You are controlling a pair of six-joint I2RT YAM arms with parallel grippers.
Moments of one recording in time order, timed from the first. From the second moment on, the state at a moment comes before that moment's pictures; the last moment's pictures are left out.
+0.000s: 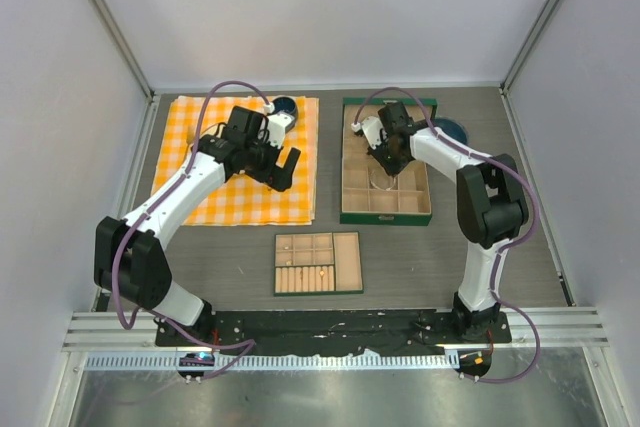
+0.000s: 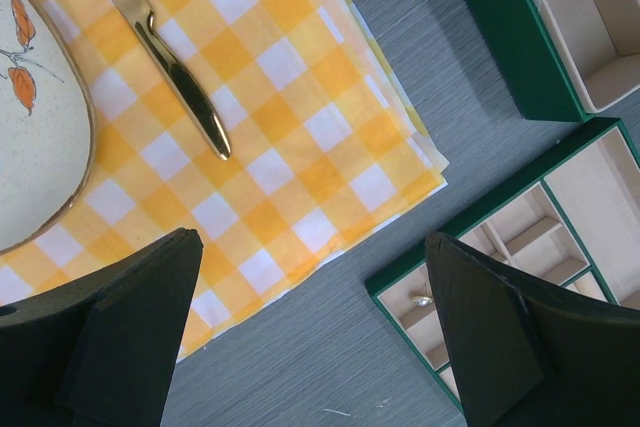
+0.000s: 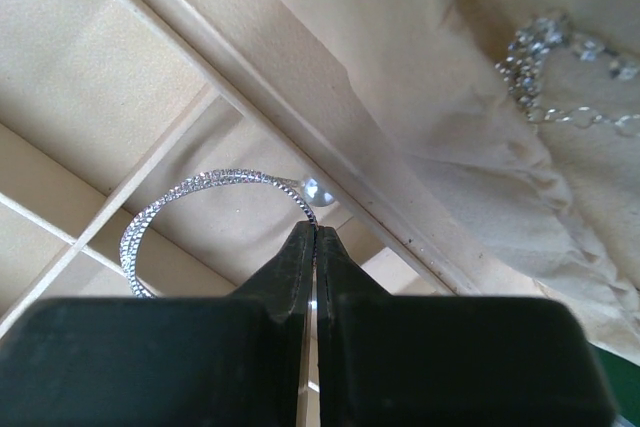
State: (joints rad) left arm -0.41 1.52 1.27 -0.66 0.18 0.10; right arm 0.35 1.93 1.42 -0.60 -0.02 -0.46
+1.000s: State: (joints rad) left arm -0.41 1.52 1.27 -0.66 0.22 0.10; right arm 0.35 1.94 1.42 -0.59 0.04 -0.47
